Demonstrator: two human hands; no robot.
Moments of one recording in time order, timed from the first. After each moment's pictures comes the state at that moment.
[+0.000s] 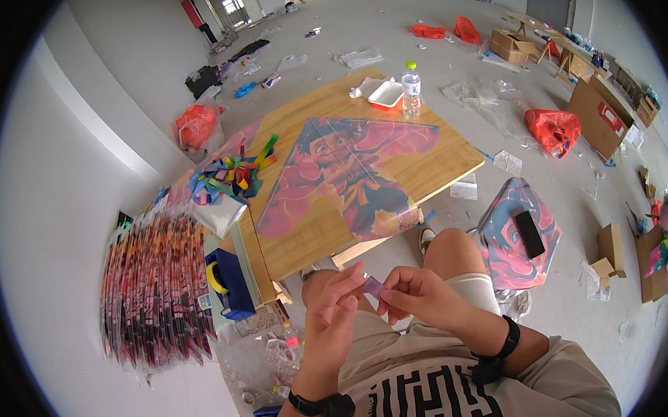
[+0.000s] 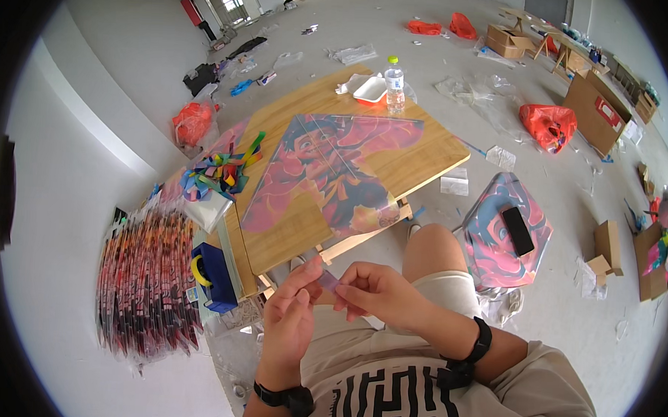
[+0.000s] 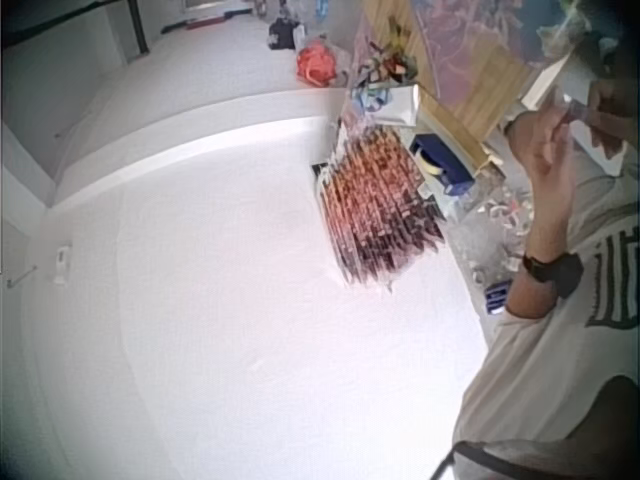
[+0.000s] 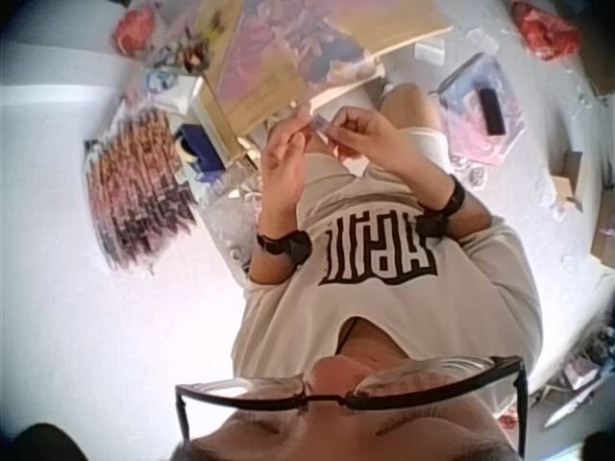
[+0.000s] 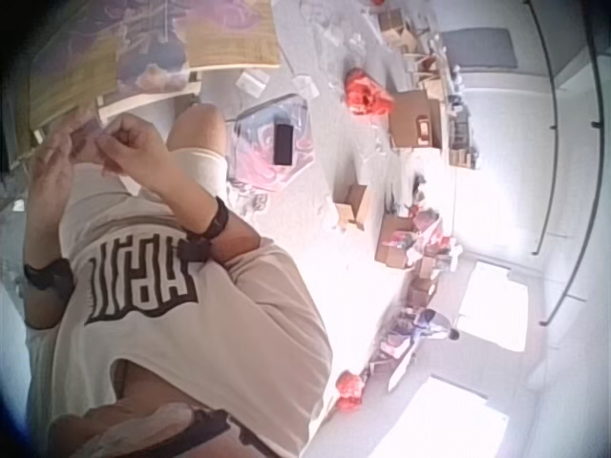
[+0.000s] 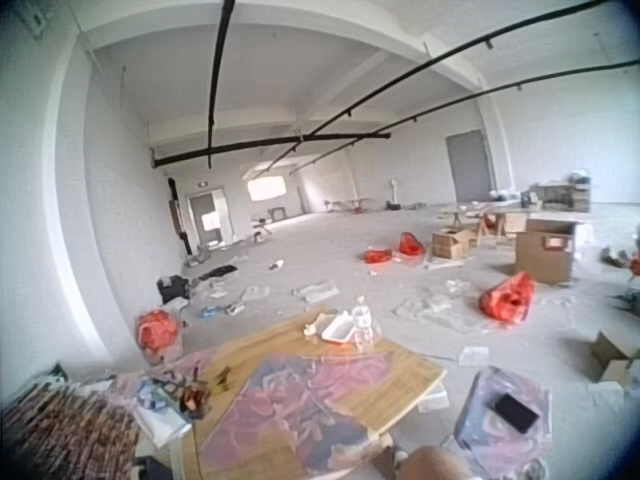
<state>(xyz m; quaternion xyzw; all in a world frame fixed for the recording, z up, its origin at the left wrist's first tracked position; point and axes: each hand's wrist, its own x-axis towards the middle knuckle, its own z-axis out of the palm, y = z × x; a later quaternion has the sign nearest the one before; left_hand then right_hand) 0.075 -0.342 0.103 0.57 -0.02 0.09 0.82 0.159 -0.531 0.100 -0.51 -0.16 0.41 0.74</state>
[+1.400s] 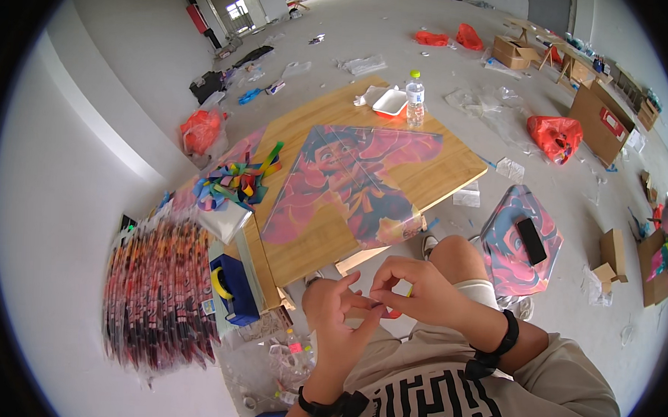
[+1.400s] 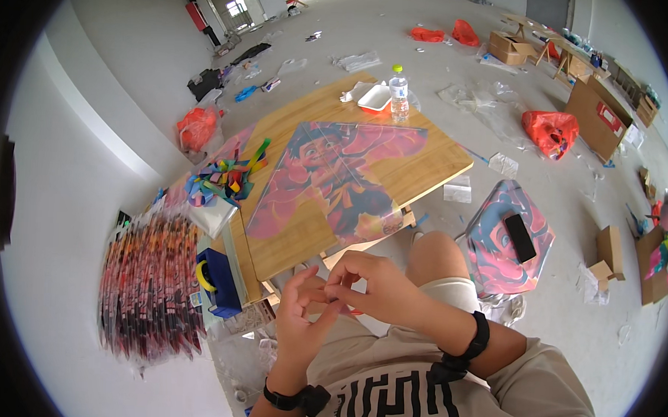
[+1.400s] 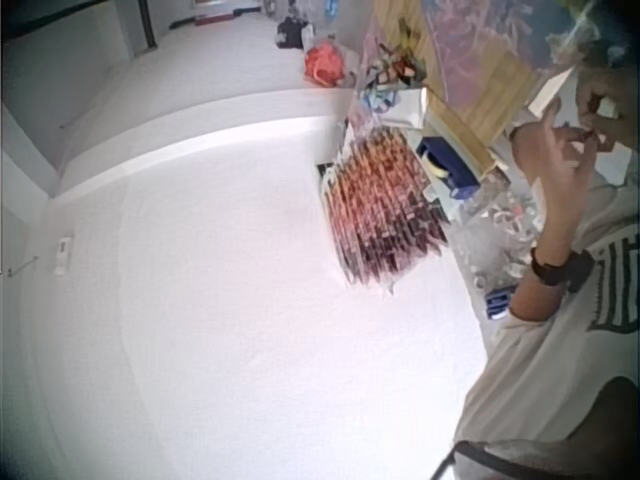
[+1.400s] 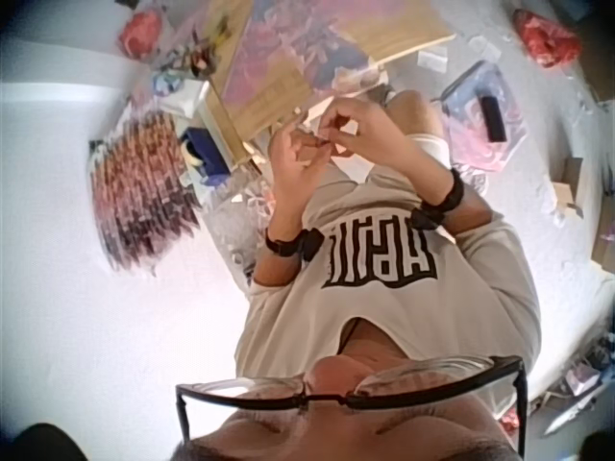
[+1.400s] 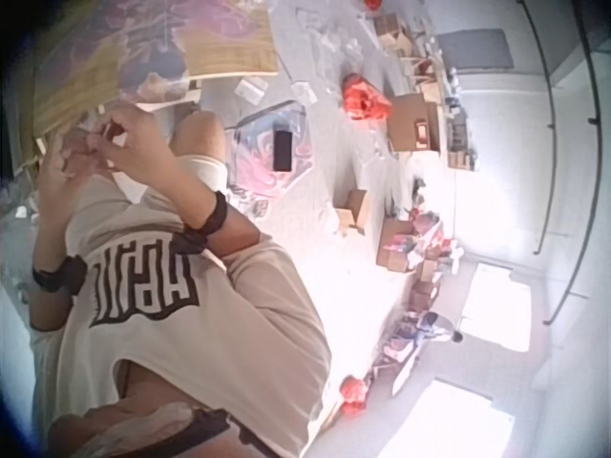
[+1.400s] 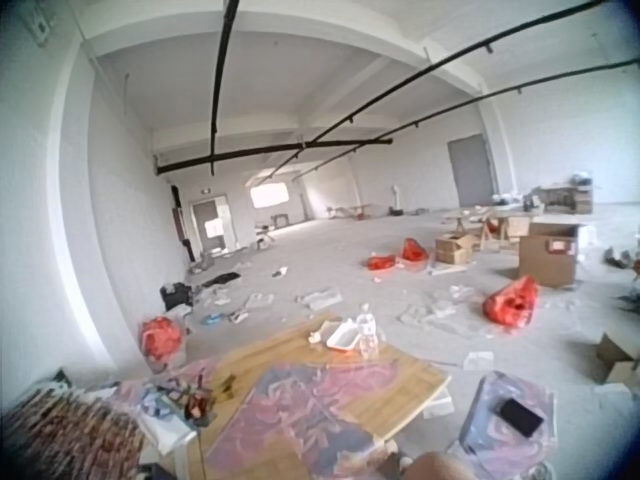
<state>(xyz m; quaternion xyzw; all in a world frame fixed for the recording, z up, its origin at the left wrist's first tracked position) 0.076 -0.347 0.103 0.76 0.01 0.13 0.63 0.177 -0.514 0.120 -0.69 -0.35 0.15 0.61</state>
